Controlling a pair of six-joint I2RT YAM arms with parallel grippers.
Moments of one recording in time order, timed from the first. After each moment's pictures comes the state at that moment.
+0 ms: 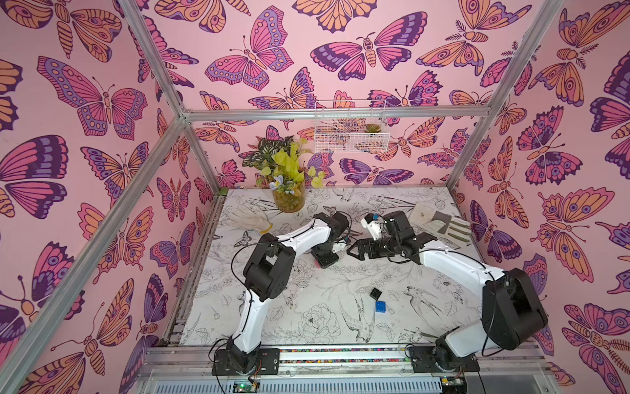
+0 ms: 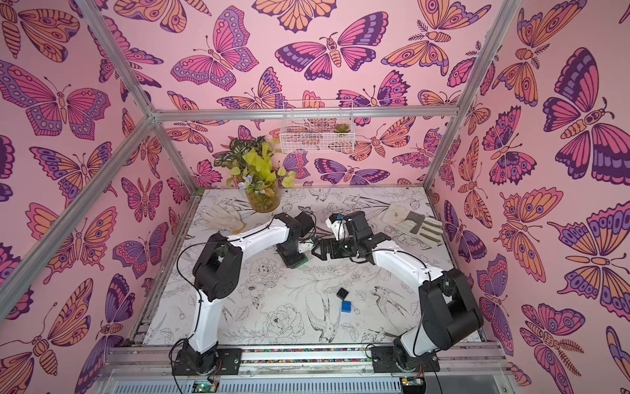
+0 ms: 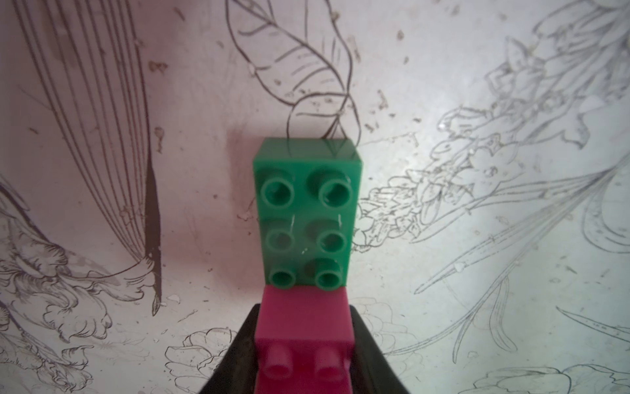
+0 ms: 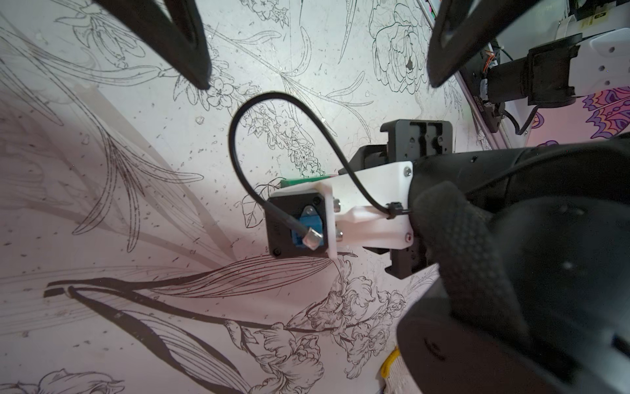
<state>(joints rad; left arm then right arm) -0.67 2.15 1.68 -1.12 -0.06 0.32 0.47 1.51 0.99 -0.34 -0.51 0.33</state>
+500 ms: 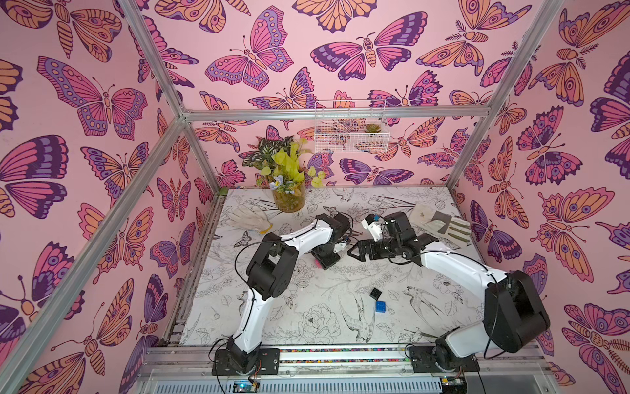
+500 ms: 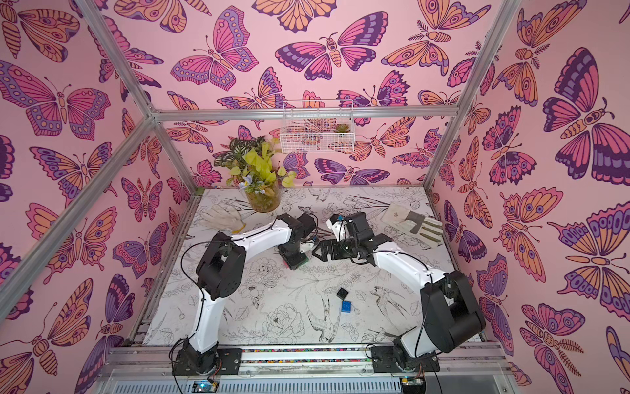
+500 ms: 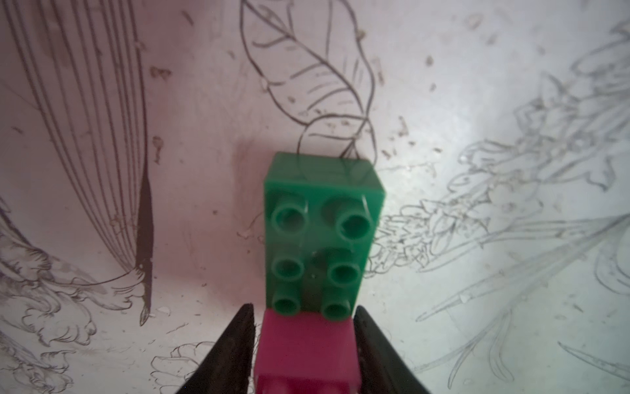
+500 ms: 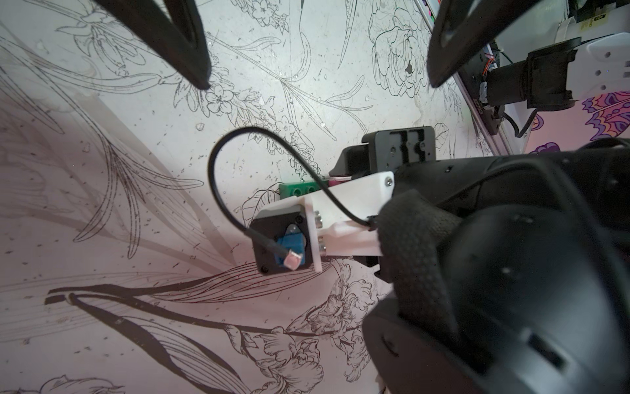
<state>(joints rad) -0.68 2.17 1.69 -1.10 -0.06 0.25 0.47 1.49 0.97 -0.34 -0.51 0.33</state>
